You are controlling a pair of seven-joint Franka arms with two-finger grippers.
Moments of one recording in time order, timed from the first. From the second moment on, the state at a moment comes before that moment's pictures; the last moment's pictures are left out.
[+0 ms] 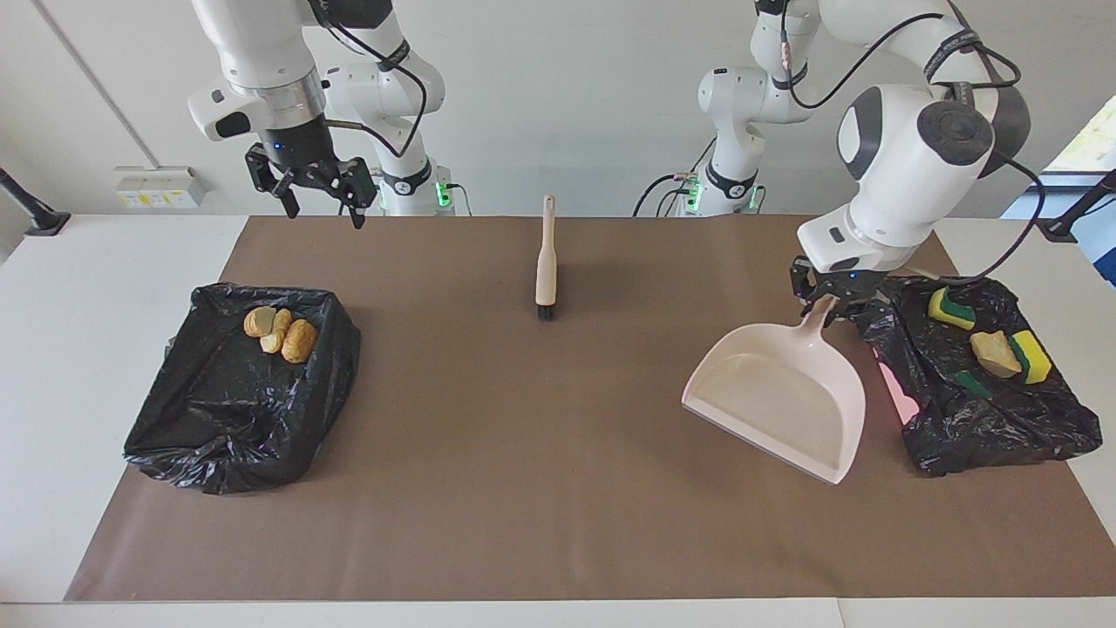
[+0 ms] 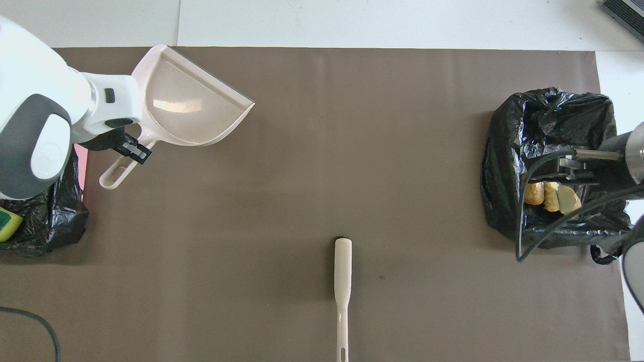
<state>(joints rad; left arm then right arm) -0.23 0.23 0.02 -1.56 0.01 1.72 0.39 0.04 -0.09 0.05 -1.62 -0.05 1.54 0.25</state>
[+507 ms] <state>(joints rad) -0.40 0.44 0.02 -1.41 -0.05 1.87 -0.01 0.00 -0.14 -0.08 -1.61 0.03 1.51 0.18</state>
